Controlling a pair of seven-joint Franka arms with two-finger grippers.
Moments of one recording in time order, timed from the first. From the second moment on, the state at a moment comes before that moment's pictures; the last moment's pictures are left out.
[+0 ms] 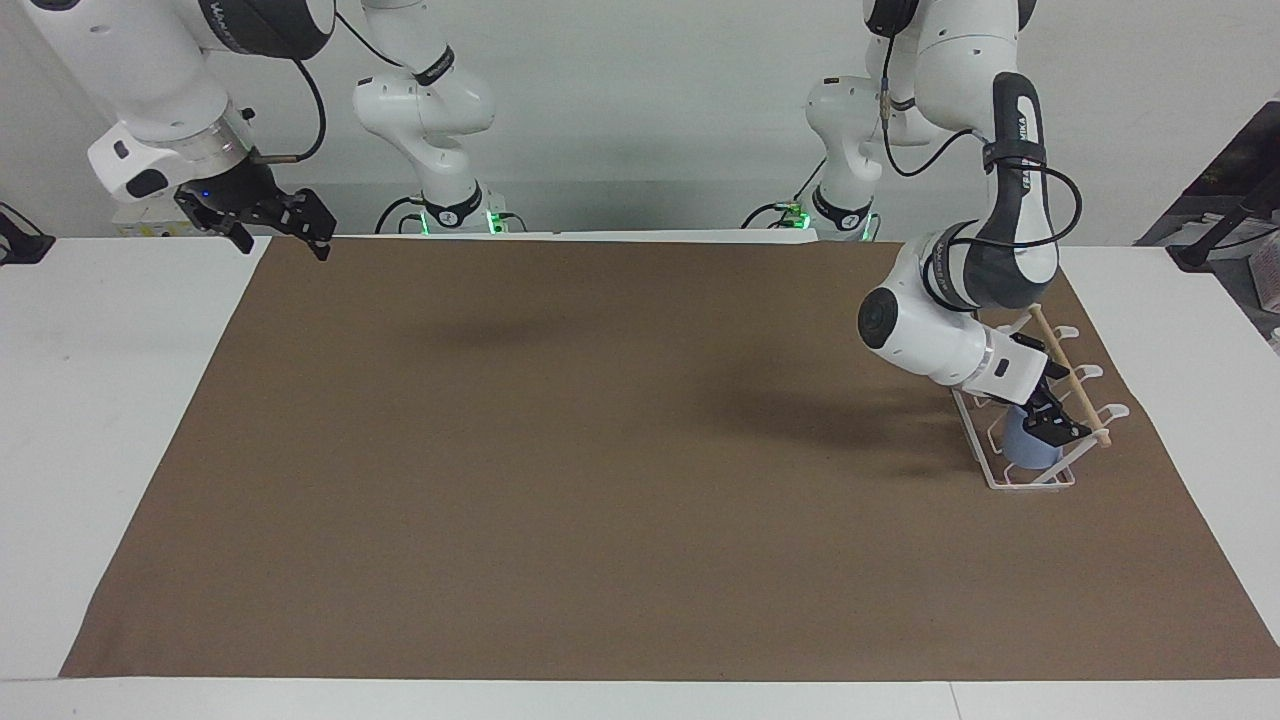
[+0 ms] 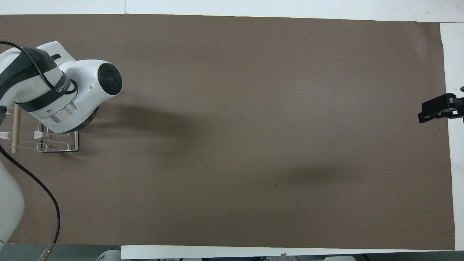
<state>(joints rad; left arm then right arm) -0.33 0.28 0.06 -1.89 1.17 1.79 -2.14 0.04 -0.04 -0.11 -1.60 -0.04 1.42 0.03</state>
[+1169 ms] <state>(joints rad) -0.23 0.24 0.08 -1.55 0.31 1.69 -1.27 0.04 -0.04 -0.11 -1.60 -0.04 1.42 0.03</state>
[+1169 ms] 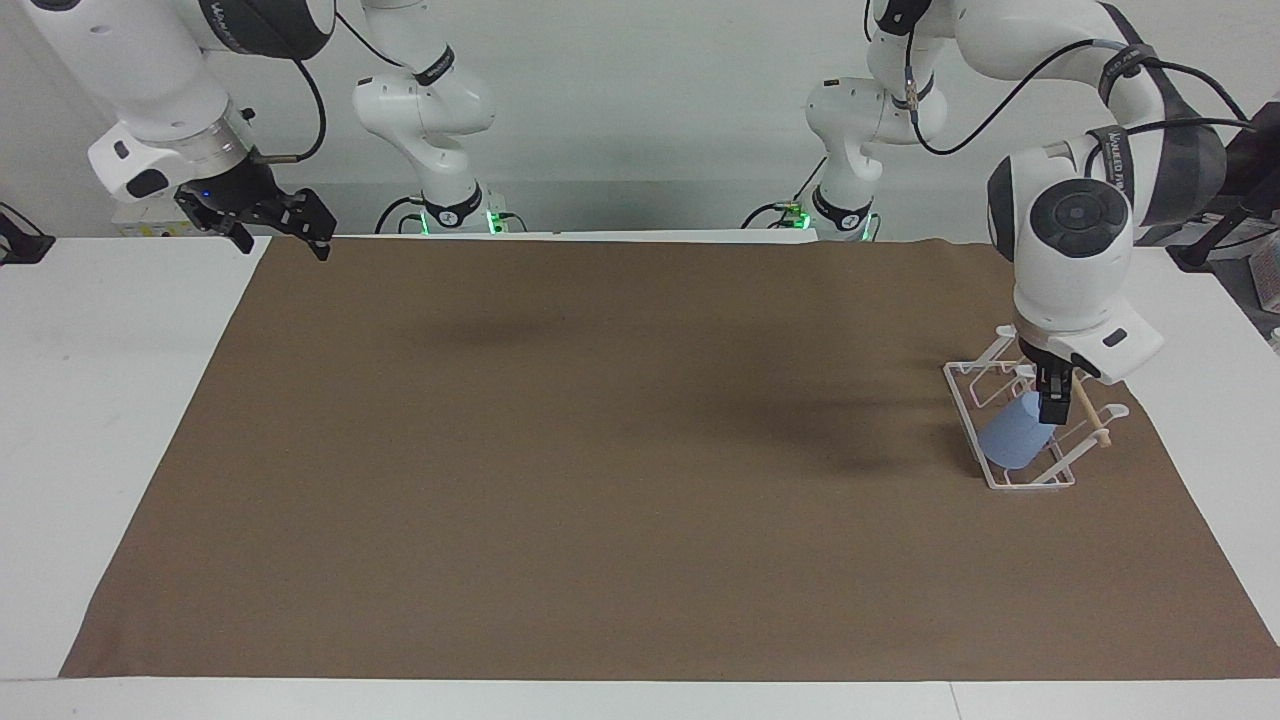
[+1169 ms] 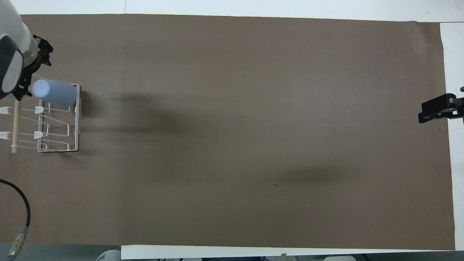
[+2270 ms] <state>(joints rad) -0.12 0.14 0.08 -1.55 0.03 1.56 -0.06 0.04 -0.04 -0.11 -1.60 -0.04 1.42 0.03</state>
